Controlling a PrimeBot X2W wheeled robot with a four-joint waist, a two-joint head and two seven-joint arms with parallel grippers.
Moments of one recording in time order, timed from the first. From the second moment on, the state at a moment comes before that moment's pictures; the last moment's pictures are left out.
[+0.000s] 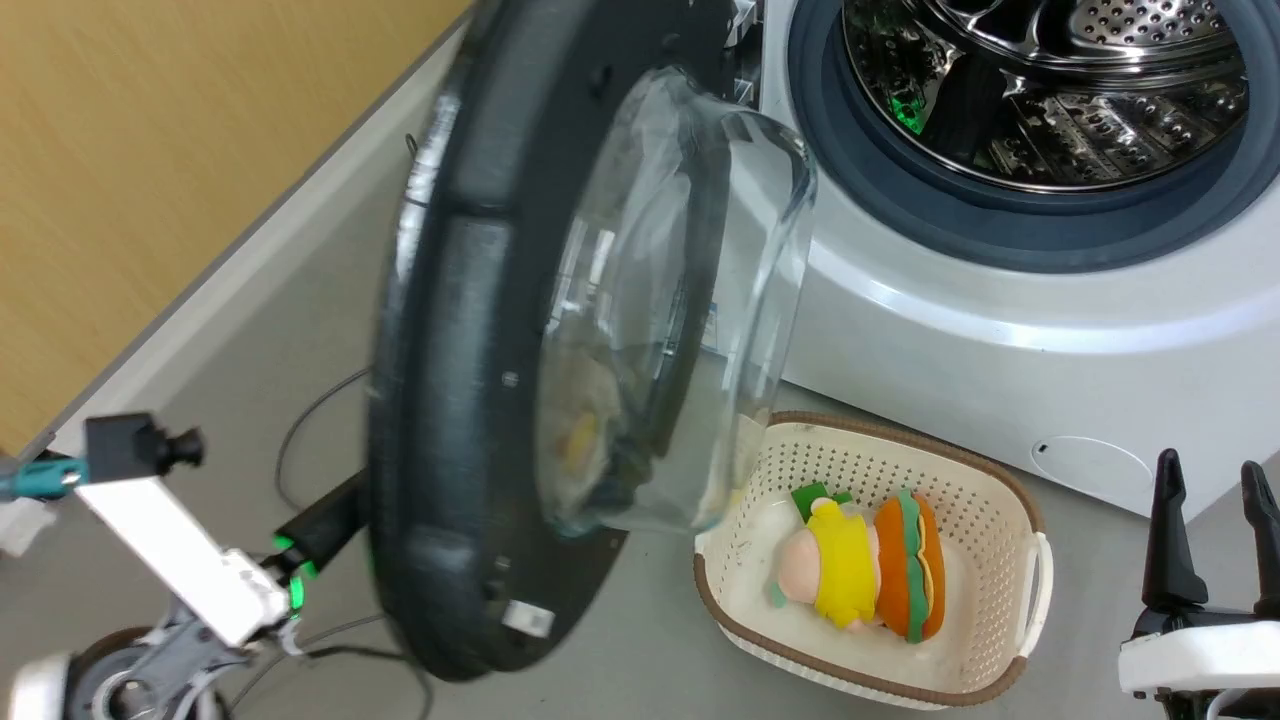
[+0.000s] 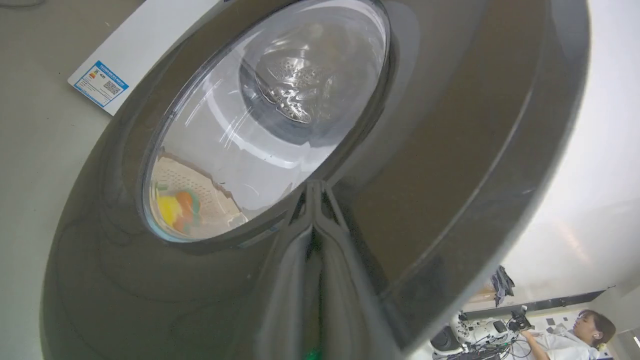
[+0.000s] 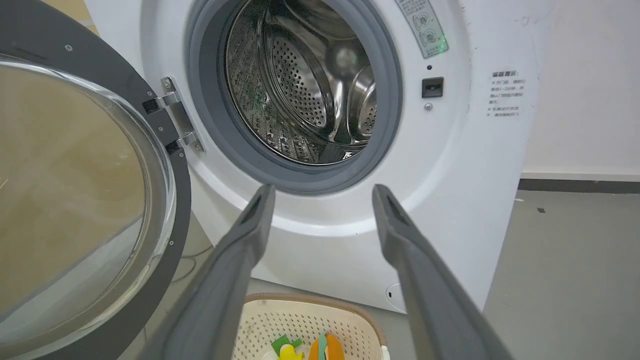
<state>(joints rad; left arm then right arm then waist) -0.14 0.19 0.19 -0.11 -1.41 -0.13 0.86 -0.05 -0.05 -0.26 0.11 0.19 0.13 -0.26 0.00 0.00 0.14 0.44</state>
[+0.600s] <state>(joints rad) -0.21 0.14 -0.24 -0.15 -1.35 -0.13 0.63 -0.06 -0.05 -0.25 0.11 0.19 0.13 -0.26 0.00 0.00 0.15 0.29</state>
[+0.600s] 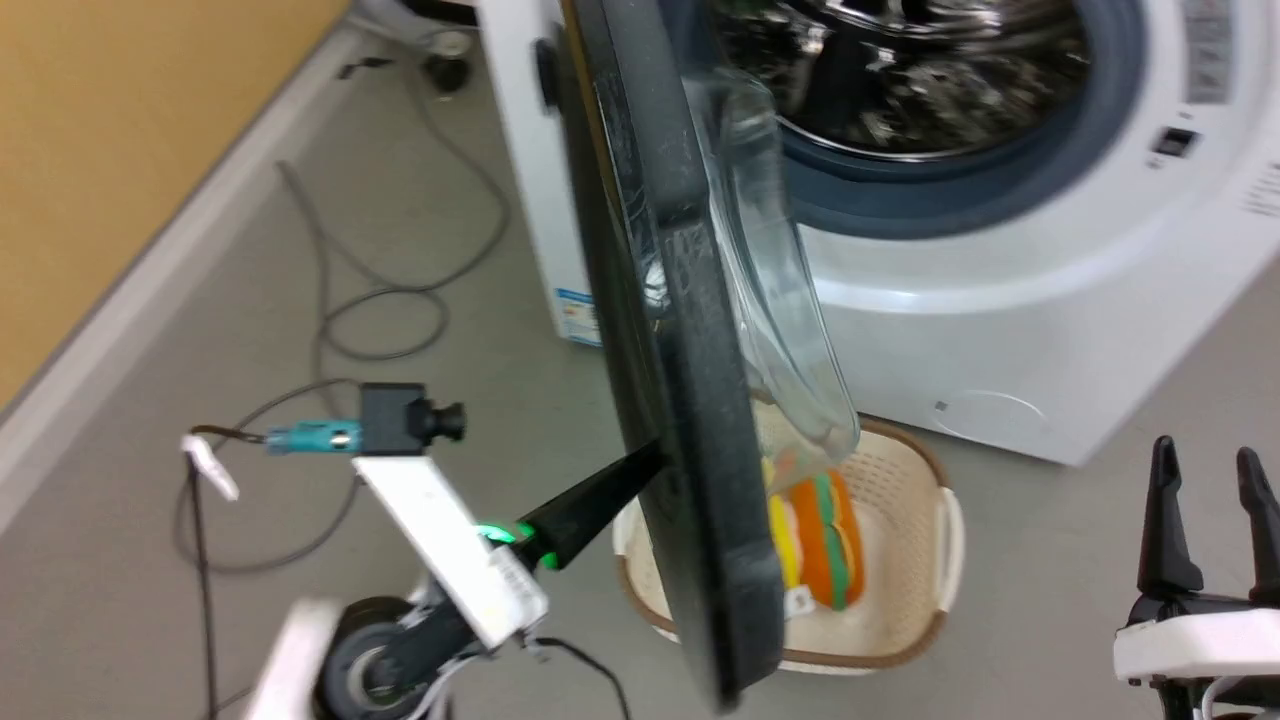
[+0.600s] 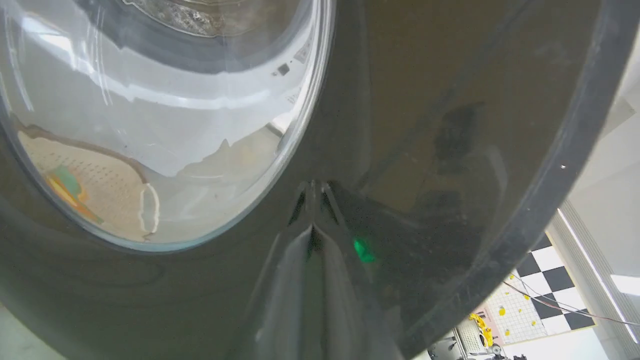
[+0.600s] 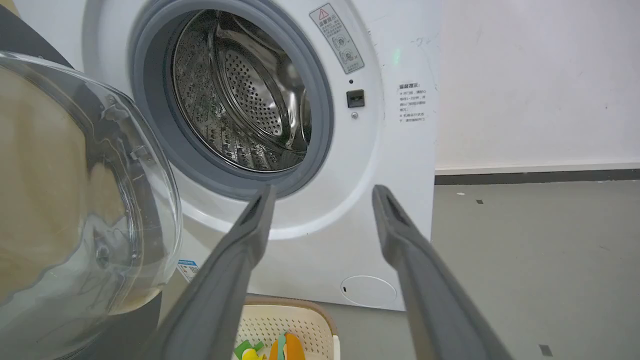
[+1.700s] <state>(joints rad) -0.65 0.10 -0.75 0.46 -1.38 -0.13 -0.05 -0.12 -0.05 -0.21 0.11 0.20 0.13 -0.26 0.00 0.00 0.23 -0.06</state>
